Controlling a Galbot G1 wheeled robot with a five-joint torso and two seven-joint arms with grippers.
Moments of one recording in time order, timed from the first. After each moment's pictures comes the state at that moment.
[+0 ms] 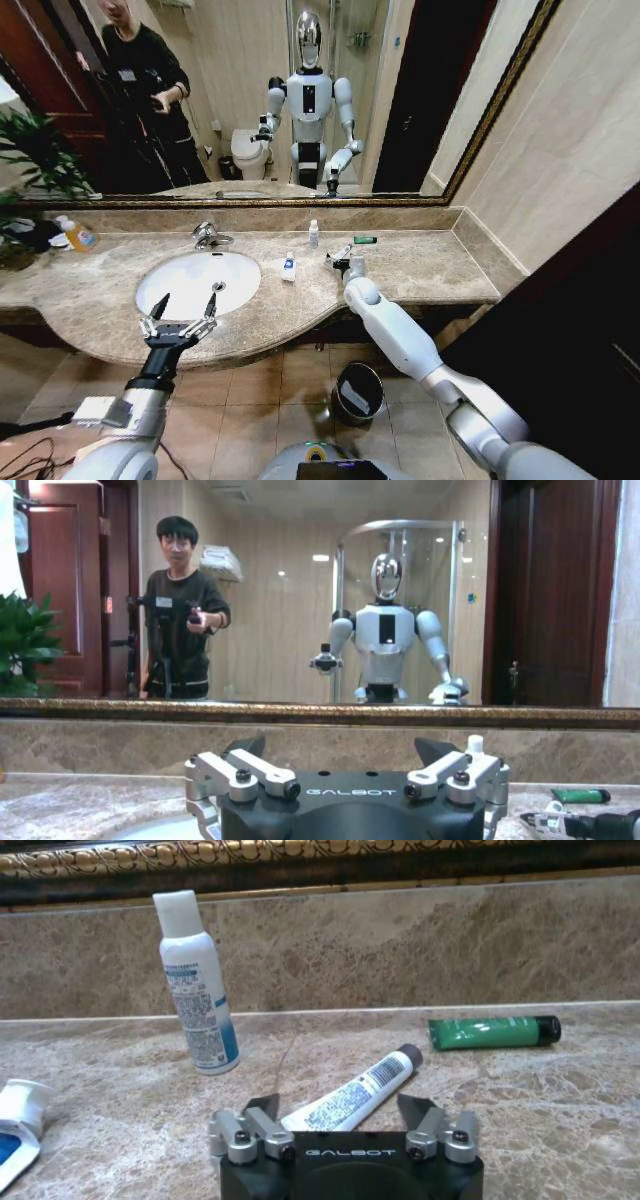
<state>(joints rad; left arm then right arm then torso) 1.84 -1.36 -0.82 -2.47 -0.37 0.04 0.05 -0.53 1.30 -0.09 1.28 0.66 -0.26 0.43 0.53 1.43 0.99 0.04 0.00</state>
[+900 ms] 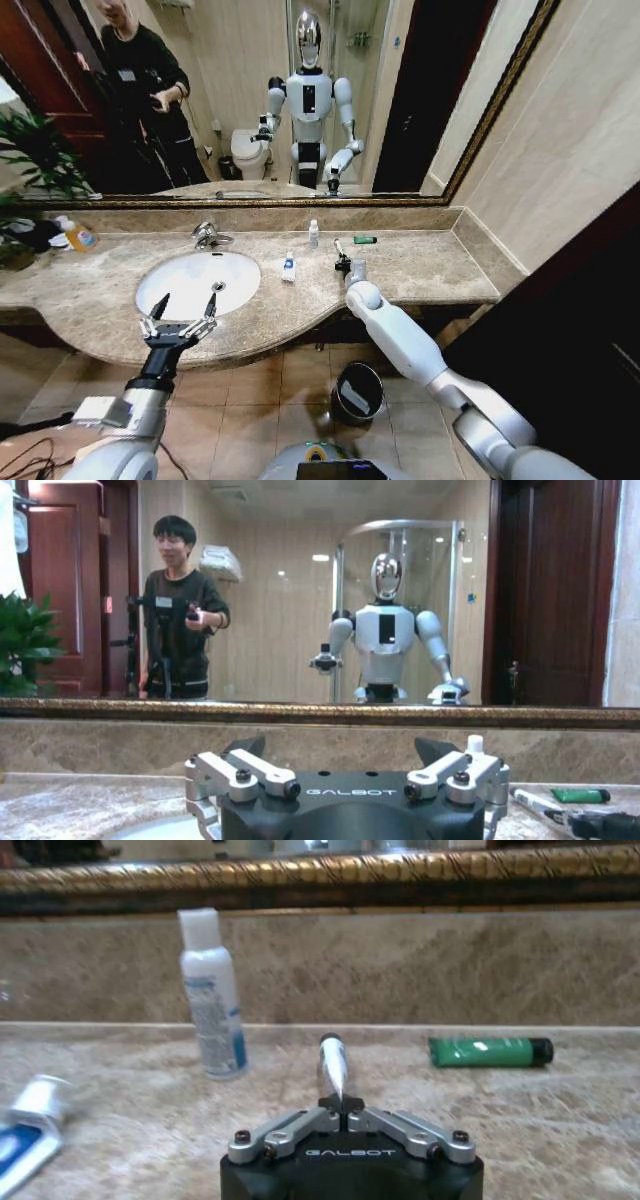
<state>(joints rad) 1.84 -1.36 -0.82 -2.47 -0.37 0.04 0.05 -0.56 1.28 -0.11 1.33 0.62 -0.23 0.43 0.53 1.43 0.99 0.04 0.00</state>
